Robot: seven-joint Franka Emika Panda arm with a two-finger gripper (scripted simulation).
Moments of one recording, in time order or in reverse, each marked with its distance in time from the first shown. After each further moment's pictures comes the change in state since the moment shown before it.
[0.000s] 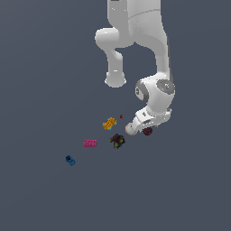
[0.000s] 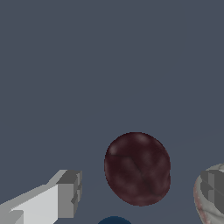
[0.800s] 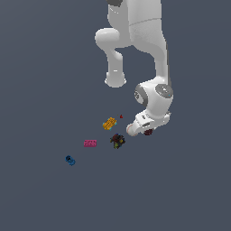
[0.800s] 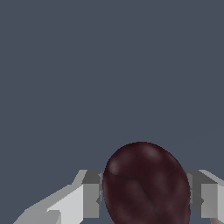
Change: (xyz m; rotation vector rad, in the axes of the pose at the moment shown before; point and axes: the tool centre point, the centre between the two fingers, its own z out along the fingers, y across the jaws) arm 0.004 -0.001 0.020 0.000 0.011 -0.001
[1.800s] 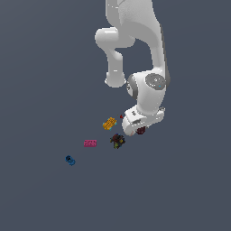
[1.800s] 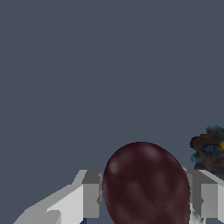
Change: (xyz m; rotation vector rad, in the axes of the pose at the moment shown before) arm 0.008 0.061 -0.060 0.001 -0.003 -0.001
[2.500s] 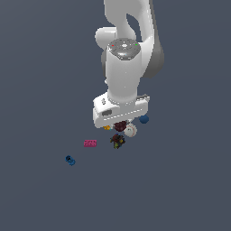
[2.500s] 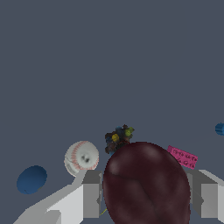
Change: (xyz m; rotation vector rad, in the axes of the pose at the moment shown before) arm 0.018 0.122 -0.122 0.003 -0.002 0.000
